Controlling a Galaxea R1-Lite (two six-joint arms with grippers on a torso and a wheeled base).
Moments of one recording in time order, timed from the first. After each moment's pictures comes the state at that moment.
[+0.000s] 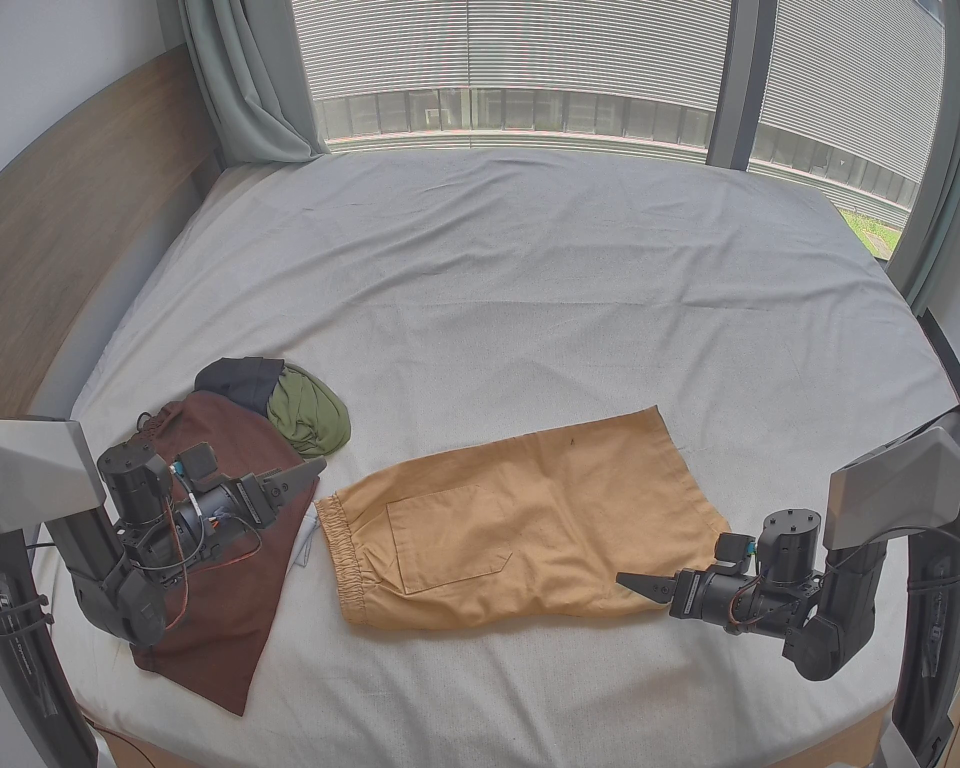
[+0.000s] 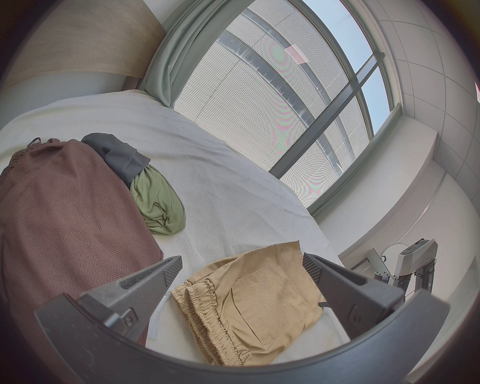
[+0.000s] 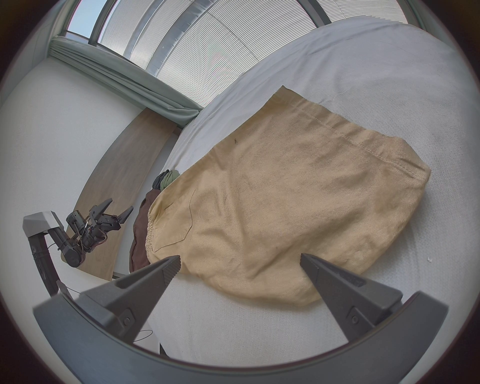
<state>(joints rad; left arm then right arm) -0.06 2.13 -0.43 -1.55 -0.51 -0.47 0.31 2.33 -0.31 -1.54 0.37 0.52</state>
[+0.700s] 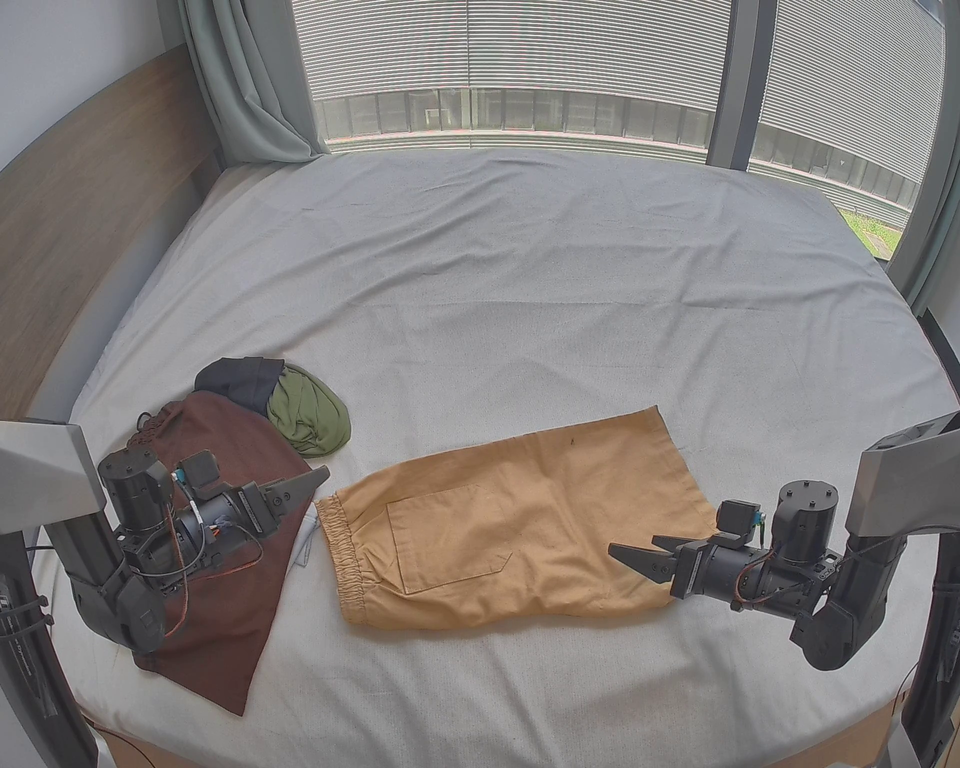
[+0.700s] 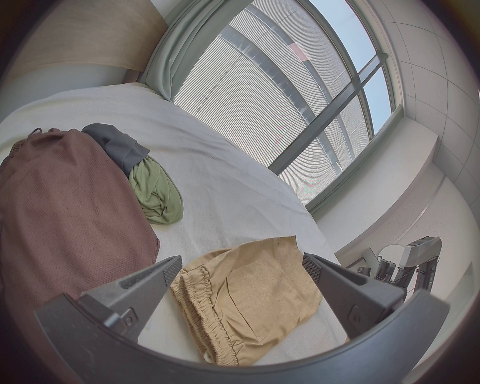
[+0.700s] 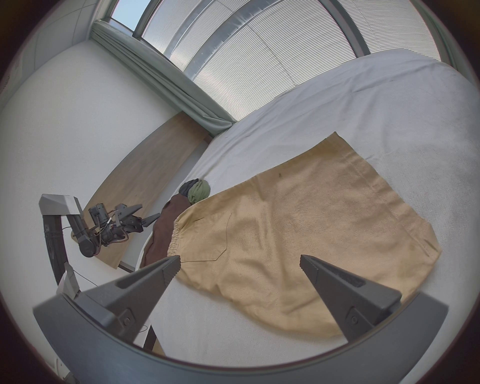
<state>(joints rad) -0.07 2.12 -0.40 -1.55 -0.52 -0.48 0.34 2.21 -0.33 -1.54 0.41 0.41</state>
